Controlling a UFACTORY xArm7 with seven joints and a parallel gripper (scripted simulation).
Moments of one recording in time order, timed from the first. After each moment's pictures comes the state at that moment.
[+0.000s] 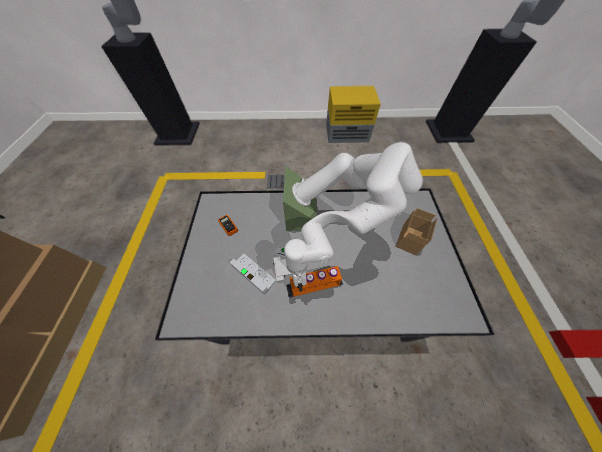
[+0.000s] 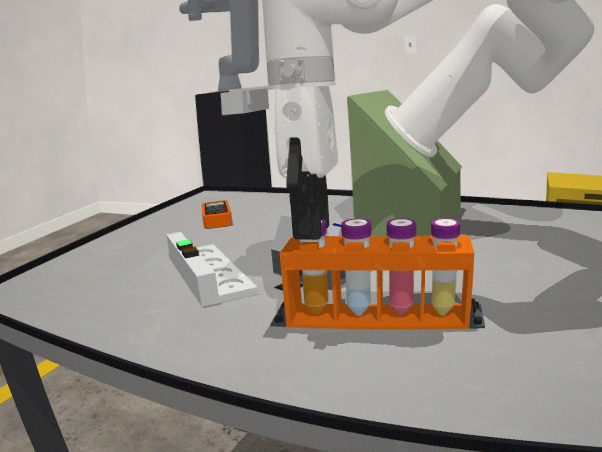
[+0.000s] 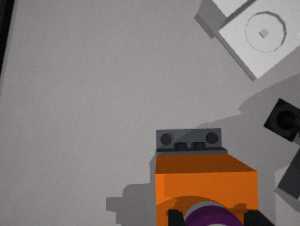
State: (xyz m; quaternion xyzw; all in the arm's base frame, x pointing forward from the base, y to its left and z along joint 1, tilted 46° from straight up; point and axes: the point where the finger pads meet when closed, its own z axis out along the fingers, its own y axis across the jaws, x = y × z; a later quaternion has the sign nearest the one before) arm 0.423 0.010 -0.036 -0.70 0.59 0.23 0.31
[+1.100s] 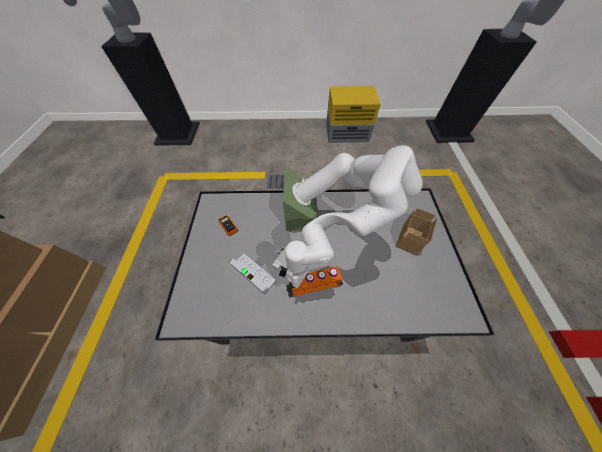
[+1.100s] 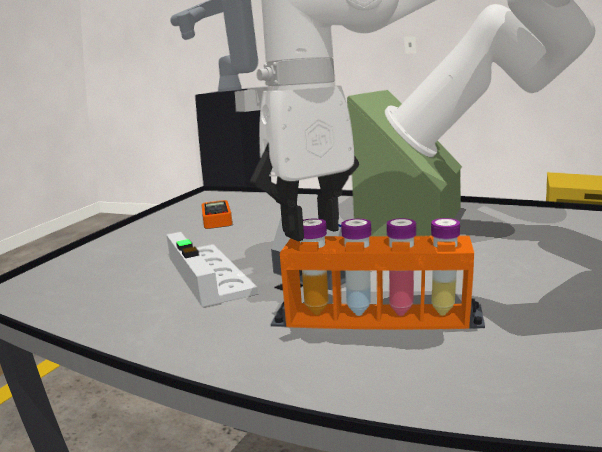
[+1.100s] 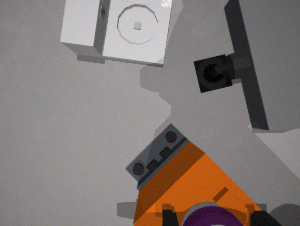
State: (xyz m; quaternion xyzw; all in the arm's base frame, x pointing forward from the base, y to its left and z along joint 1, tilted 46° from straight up) arm 0.423 0.011 -0.037 -0.44 0.81 0.33 0.20
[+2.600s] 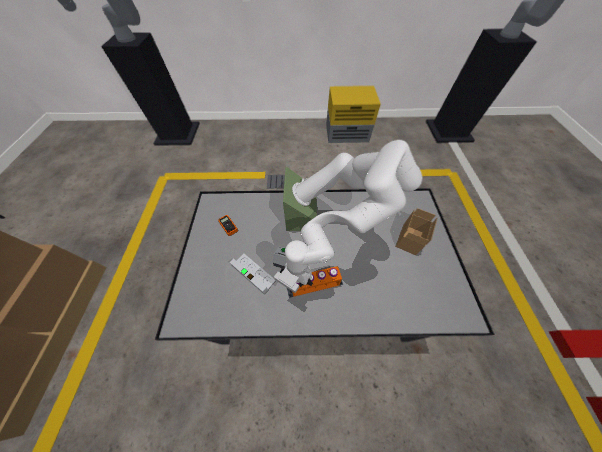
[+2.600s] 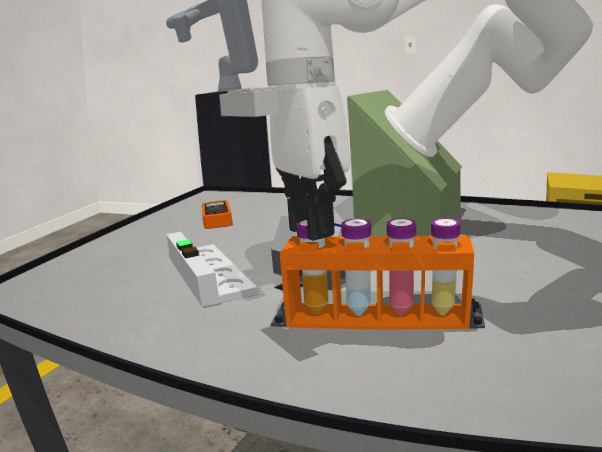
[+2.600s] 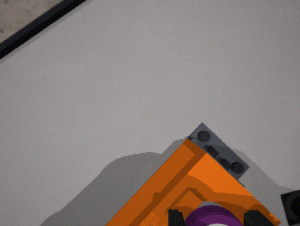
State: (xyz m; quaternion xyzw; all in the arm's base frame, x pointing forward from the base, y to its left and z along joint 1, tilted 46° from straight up) arm 0.424 0.010 -0.036 -0.88 0.28 0.10 0.37
